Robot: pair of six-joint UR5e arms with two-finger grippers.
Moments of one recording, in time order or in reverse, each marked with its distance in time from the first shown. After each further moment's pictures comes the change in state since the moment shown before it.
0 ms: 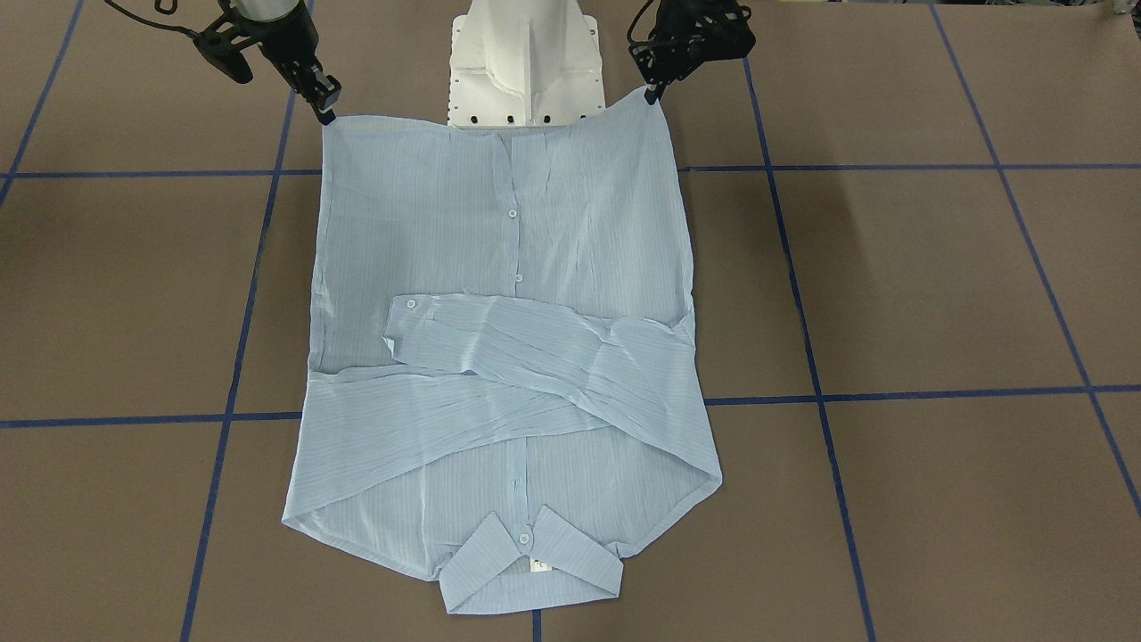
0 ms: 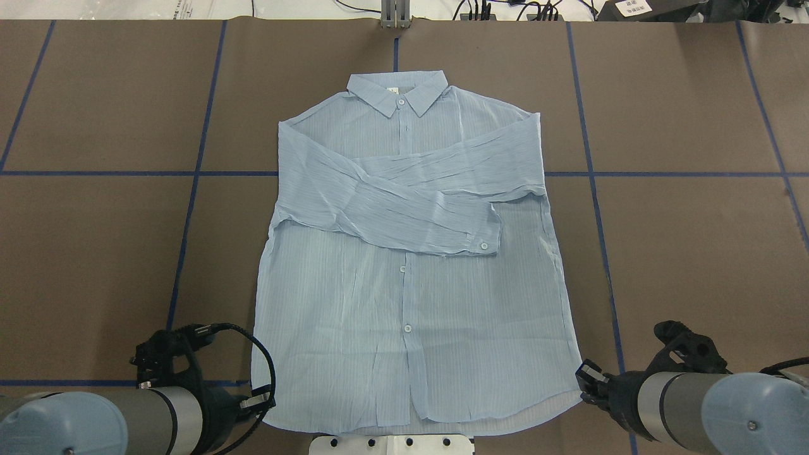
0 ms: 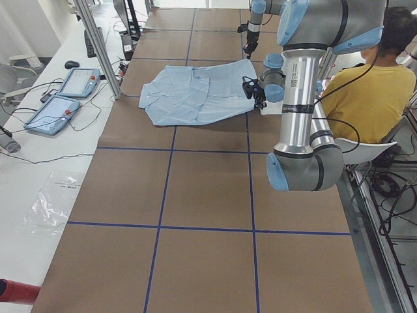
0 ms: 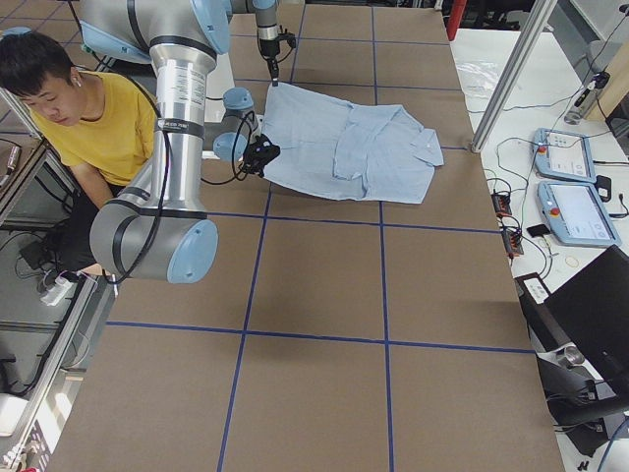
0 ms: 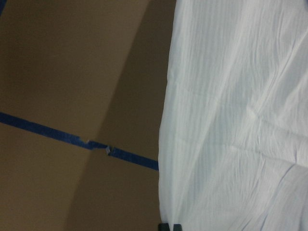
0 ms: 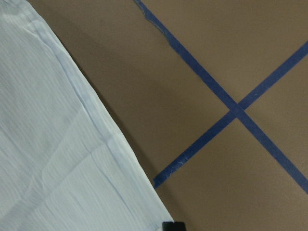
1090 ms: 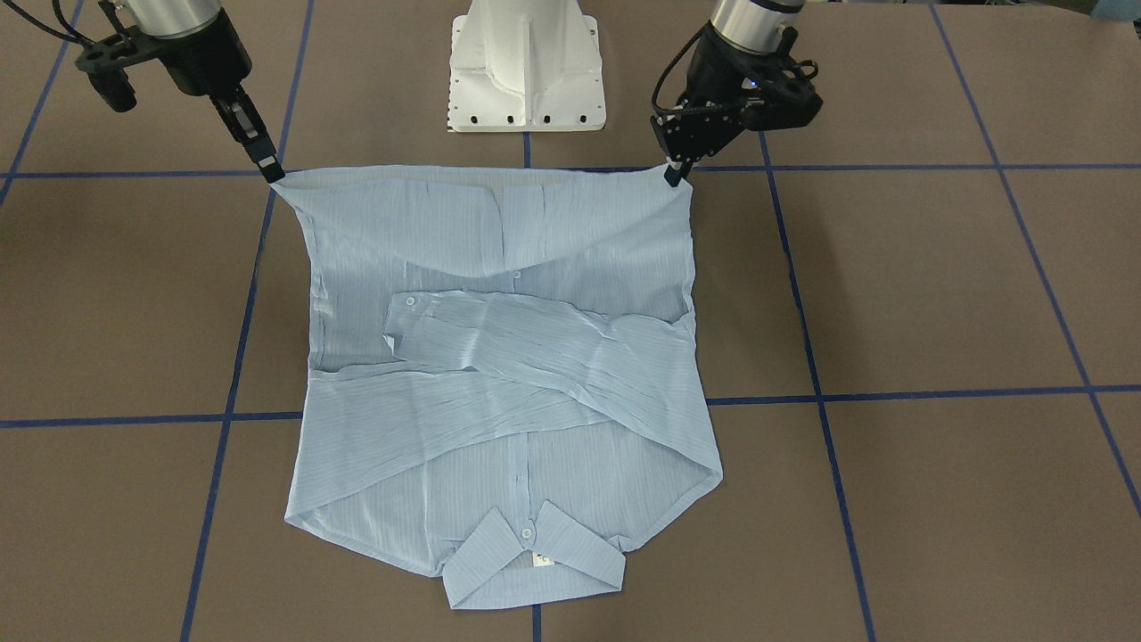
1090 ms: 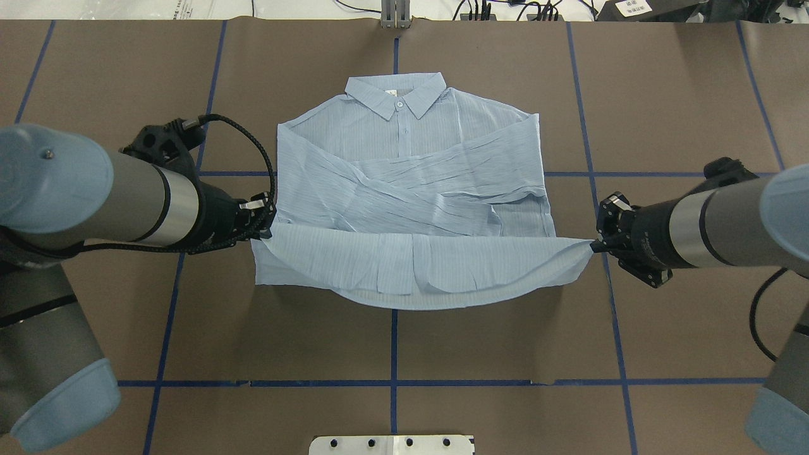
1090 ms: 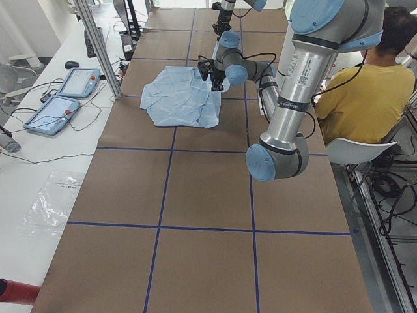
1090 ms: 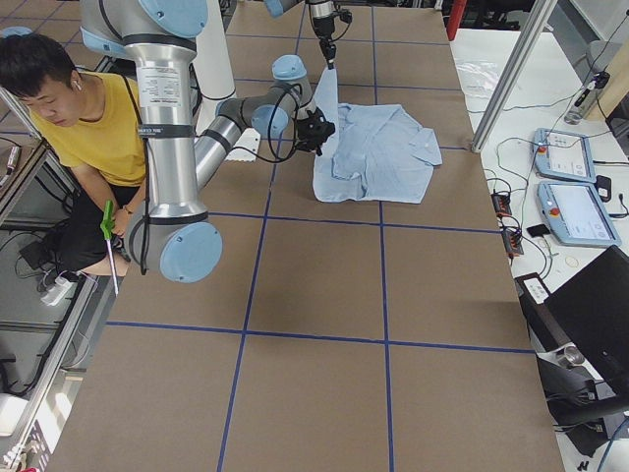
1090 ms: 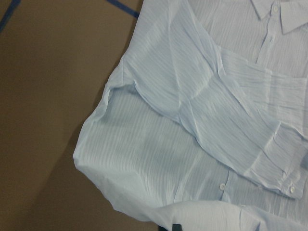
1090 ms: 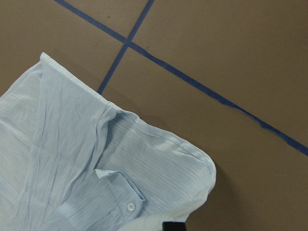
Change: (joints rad) left arm -0.537 -0.264 0.209 0.056 -0.290 0.268; right arm 0.518 0.335 -0.081 -0.245 0.240 -0.099
